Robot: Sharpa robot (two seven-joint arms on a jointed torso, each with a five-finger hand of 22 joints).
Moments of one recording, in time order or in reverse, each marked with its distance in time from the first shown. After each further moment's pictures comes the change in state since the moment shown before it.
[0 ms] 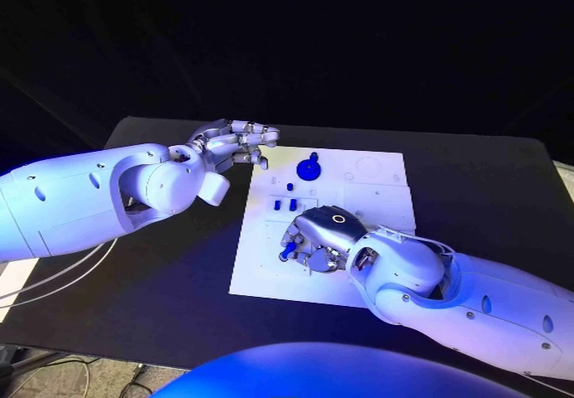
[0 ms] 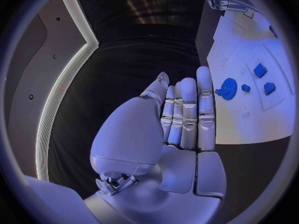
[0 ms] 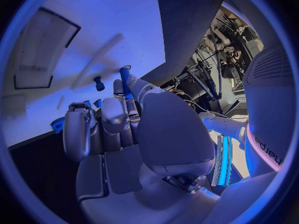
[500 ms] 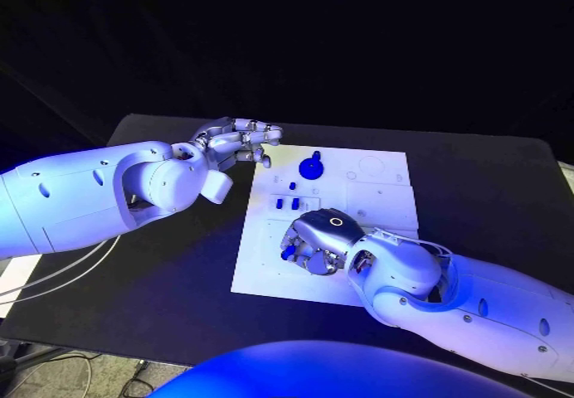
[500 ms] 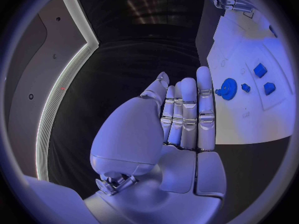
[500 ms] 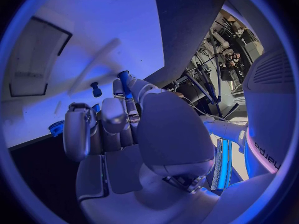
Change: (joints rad) left arm 0.000 0.000 0.000 0.001 0.000 0.001 0.000; left_hand 0.000 0.000 0.000 0.000 0.000 0.000 0.000 0.000 0.000 0.000 0.000 0.000 0.000 0.000 0.000 0.000 0.000 0.000 0.000 0.000 0.000 0.000; right arm -0.001 0.015 -0.012 -0.005 -0.020 0.020 -0.009; right_hand 0.000 0.000 0.001 -0.001 0.000 -0.002 0.002 0.004 -0.001 -0.001 0.003 -0.002 0.000 0.000 0.000 0.000 0.000 0.000 0.000 0.000 -0.004 -0.001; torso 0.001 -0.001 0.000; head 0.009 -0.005
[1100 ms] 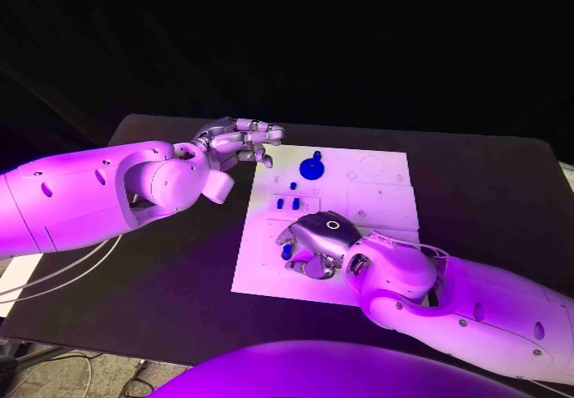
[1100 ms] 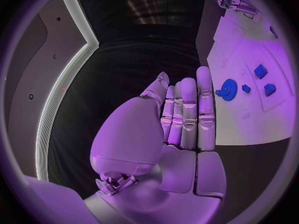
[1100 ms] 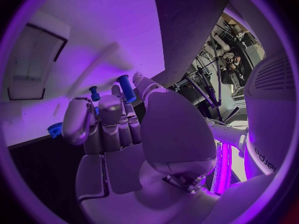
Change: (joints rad) left arm 0.000 0.003 0.000 -0.001 0.000 0.001 0.000; left_hand 0.000 0.000 0.000 0.000 0.000 0.000 0.000 0.001 0.000 0.000 0.000 0.000 0.000 0.000 0.000 0.000 0.000 0.000 0.000 0.000 0.000 0.000; right arm -0.002 0.014 -0.009 -0.004 -0.030 0.017 -0.019; right_hand -0.087 -0.065 -0.116 0.019 0.001 -0.225 -0.020 -0.013 -0.028 -0.192 0.041 -0.015 -0.004 -0.018 0.032 -0.077 -0.109 0.031 -0.086 0.029 -0.113 -0.148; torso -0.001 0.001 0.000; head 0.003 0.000
